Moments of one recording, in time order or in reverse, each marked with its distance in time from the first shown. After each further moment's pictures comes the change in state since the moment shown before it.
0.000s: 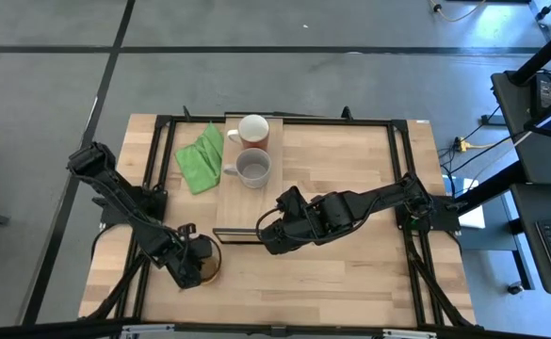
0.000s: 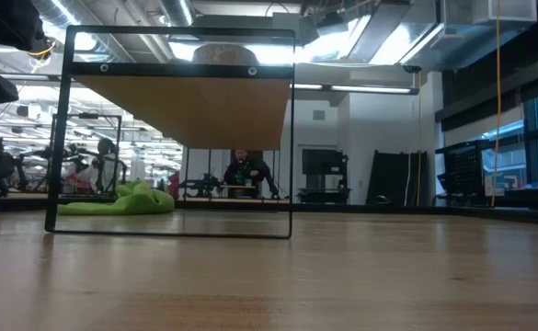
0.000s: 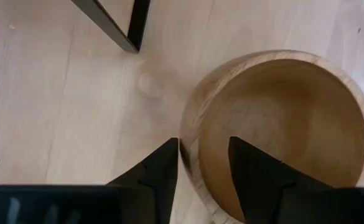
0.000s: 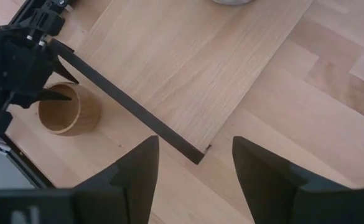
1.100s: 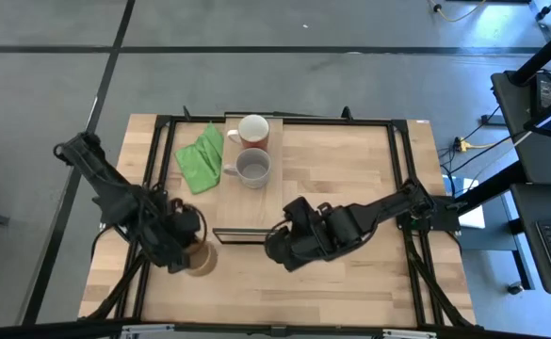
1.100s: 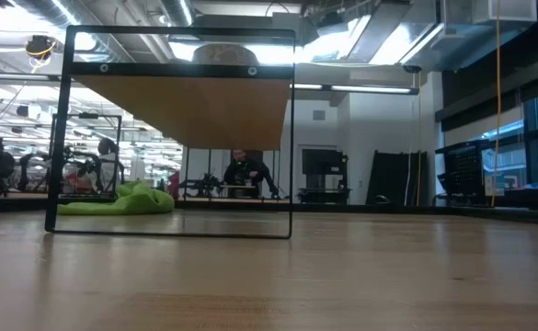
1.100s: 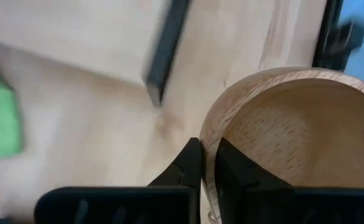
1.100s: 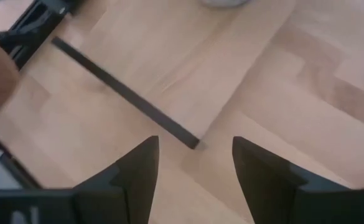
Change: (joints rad) left arm 0.051 -0.180 0.478 -0.519 -0.063 -0.002; right arm 0.072 0.000 0.000 -0.037 0.091 0.062
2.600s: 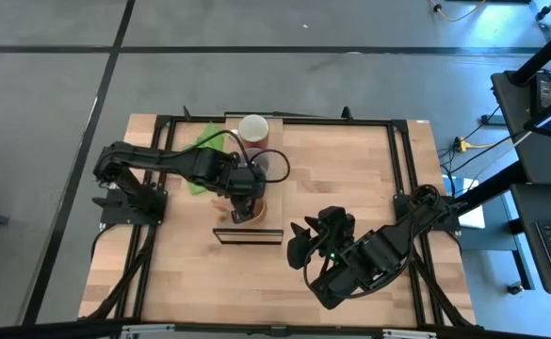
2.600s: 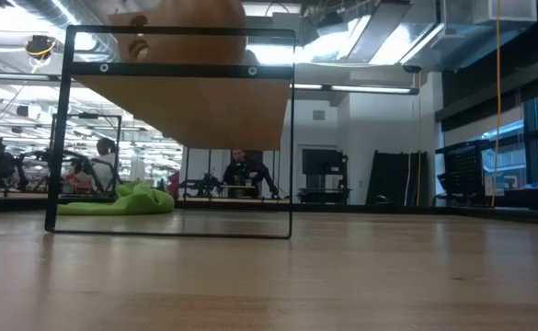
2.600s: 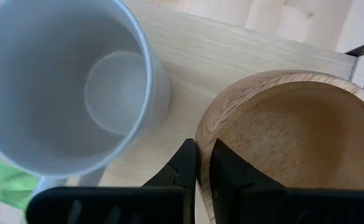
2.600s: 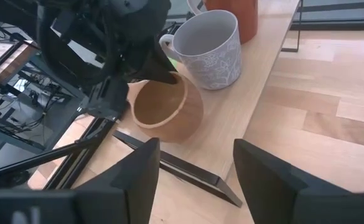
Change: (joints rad) left arm 0.625 0.394 0.440 -0.110 0.059 0.643; right arm 0.192 -0.056 0.005 -0.092 0.477 0.412
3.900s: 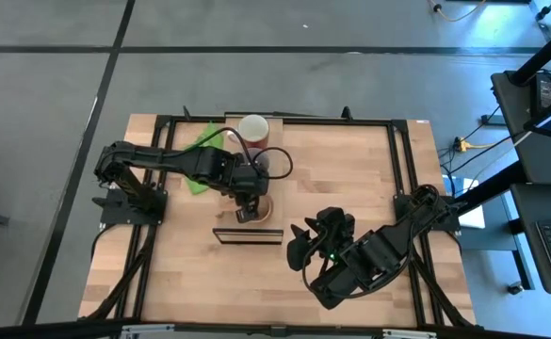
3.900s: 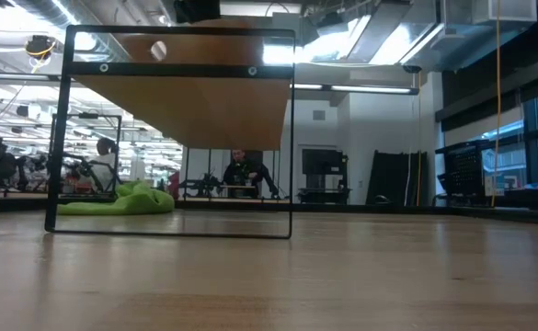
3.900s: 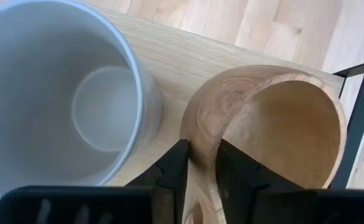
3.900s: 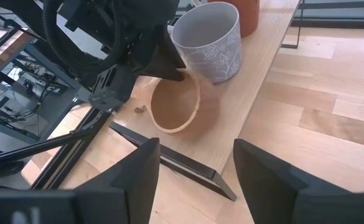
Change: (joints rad) left arm 0.021 0.007 -0.018 0.072 0.029 0.005; right arm 0.000 0.002 0.000 0.000 -0.030 -0.033
